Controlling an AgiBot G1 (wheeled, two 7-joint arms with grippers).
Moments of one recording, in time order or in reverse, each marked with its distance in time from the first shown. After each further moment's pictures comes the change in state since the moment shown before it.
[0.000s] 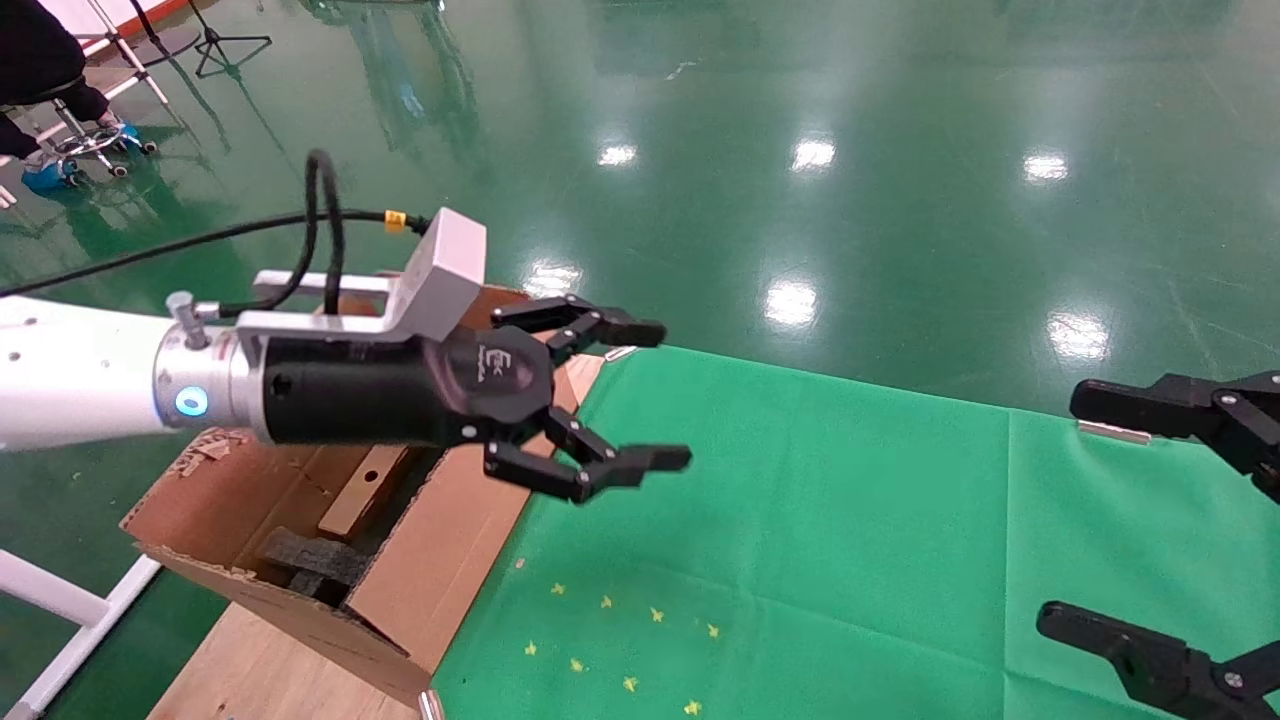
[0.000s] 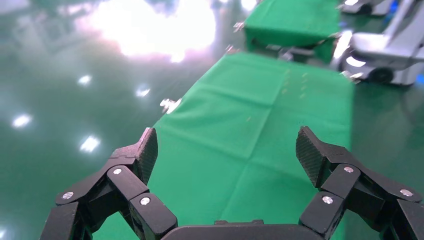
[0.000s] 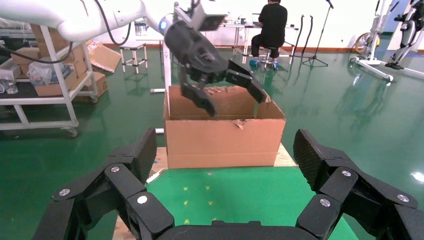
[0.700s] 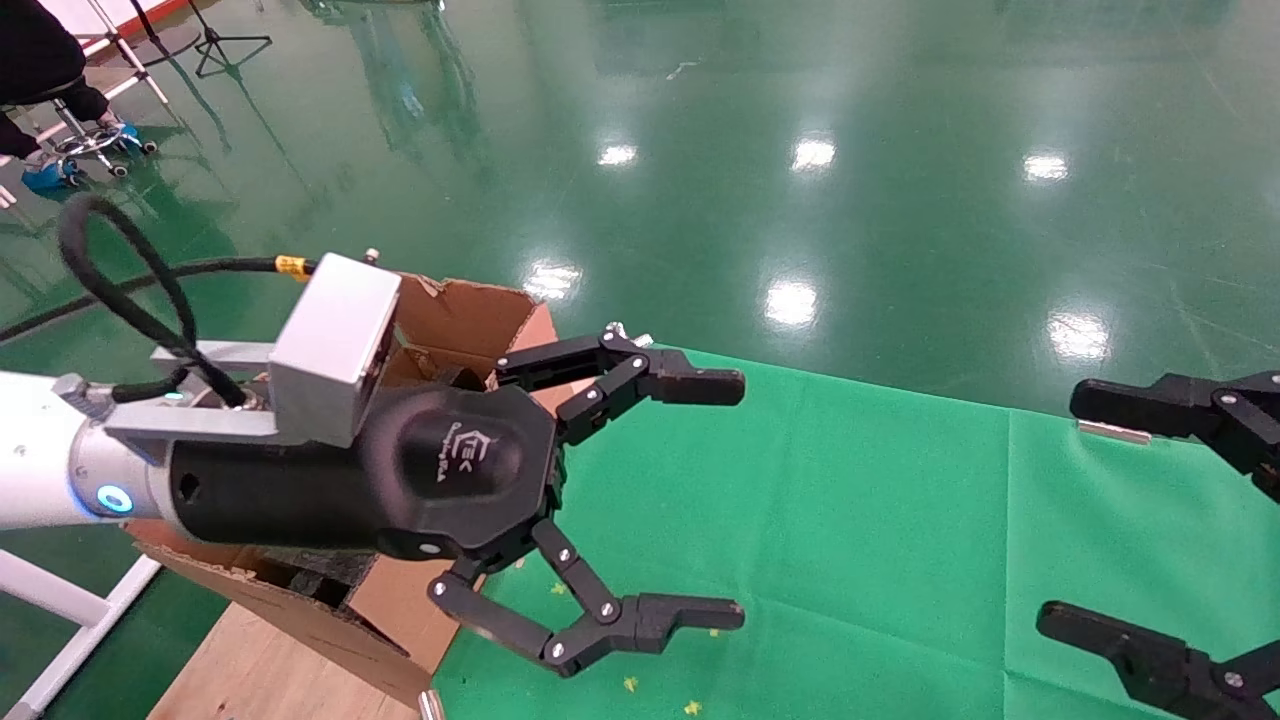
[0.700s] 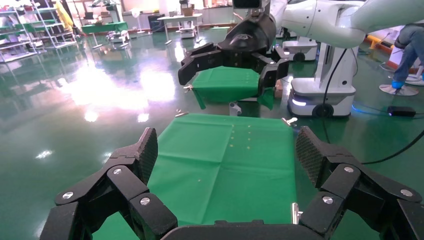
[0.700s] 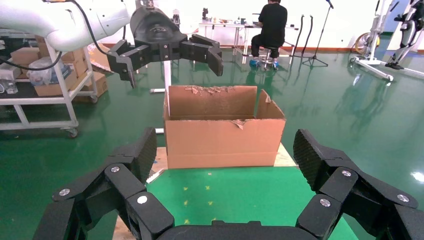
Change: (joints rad) left arm 0.203 0.000 -0.160 -0.197 -0.217 0.058 0.065; right arm 0.000 0.000 0.000 0.000 0.000 0.000 0.000
